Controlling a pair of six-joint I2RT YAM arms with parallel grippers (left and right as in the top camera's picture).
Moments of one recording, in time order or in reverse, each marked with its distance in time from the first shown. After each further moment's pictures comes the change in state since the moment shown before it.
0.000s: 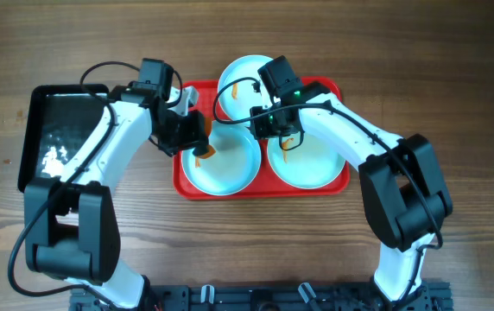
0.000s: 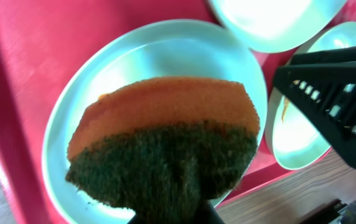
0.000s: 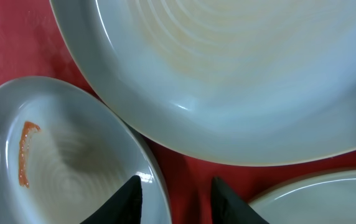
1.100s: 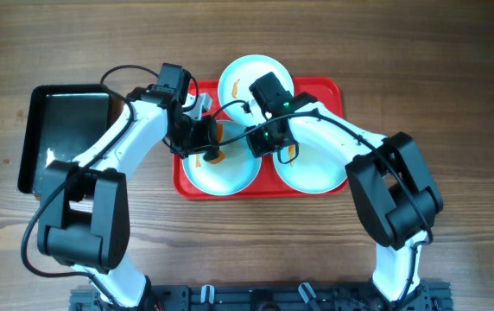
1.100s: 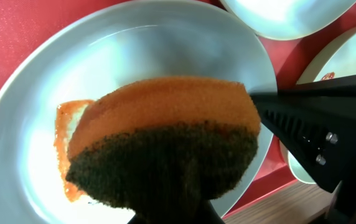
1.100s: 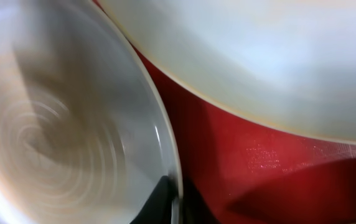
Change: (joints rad) left arm -0.069 0.072 -0.006 0.046 -0.005 -0.025; right arm 0.047 0.034 -0.051 -0.025 -0.007 -0.144
